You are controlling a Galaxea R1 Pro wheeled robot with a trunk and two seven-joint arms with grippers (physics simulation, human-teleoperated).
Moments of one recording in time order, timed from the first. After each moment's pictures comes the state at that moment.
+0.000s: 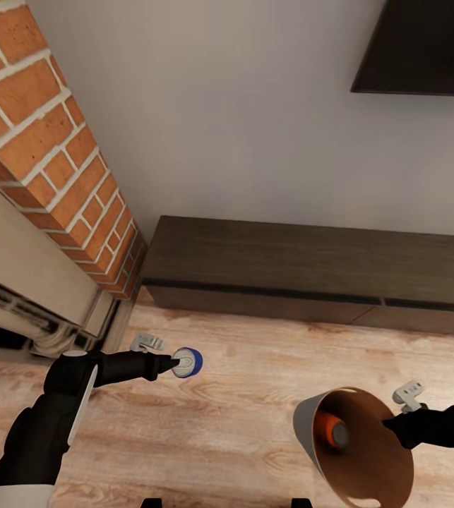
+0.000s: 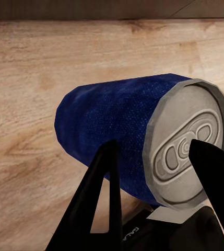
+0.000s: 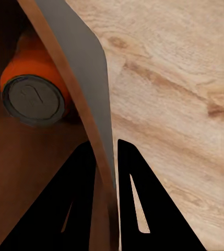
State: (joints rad) left arm -0.46 0.08 0.06 -1.46 -0.20 0.88 -0.91; right arm -0.30 -0.28 -0.42 -1.36 0.76 0.64 1.16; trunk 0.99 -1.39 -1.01
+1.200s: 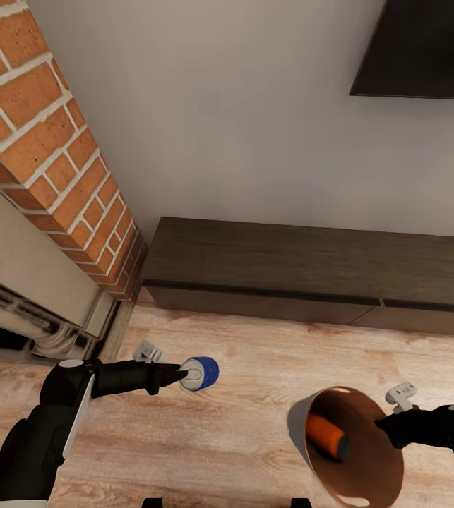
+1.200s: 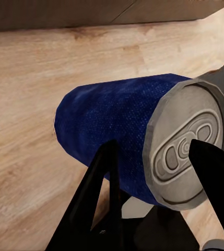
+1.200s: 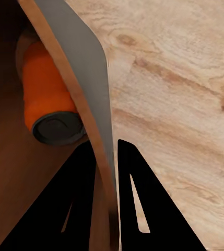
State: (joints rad) left arm -0.42 0.09 0.06 -1.49 -0.18 0.79 -1.11; right arm -0.31 -0.25 -0.41 -1.33 0.75 0.69 1.14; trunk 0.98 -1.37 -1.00
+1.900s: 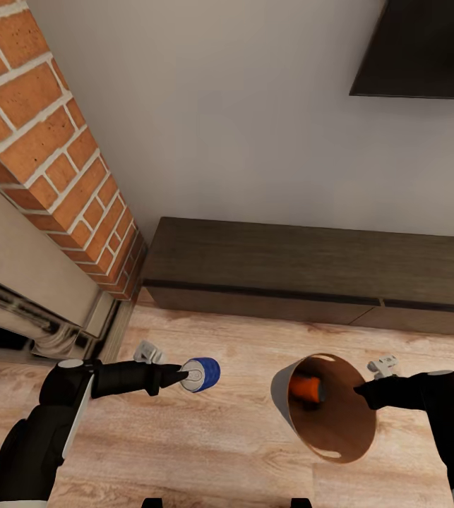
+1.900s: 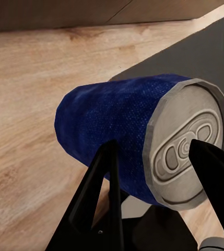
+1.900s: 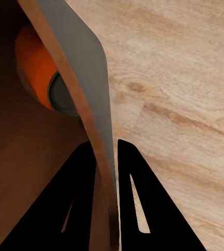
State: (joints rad) left arm -0.42 0.09 0.06 -1.49 -0.18 0.79 -1.13; right arm -0.44 -0.19 -0.39 -1.33 0.75 0.77 1.14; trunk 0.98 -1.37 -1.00
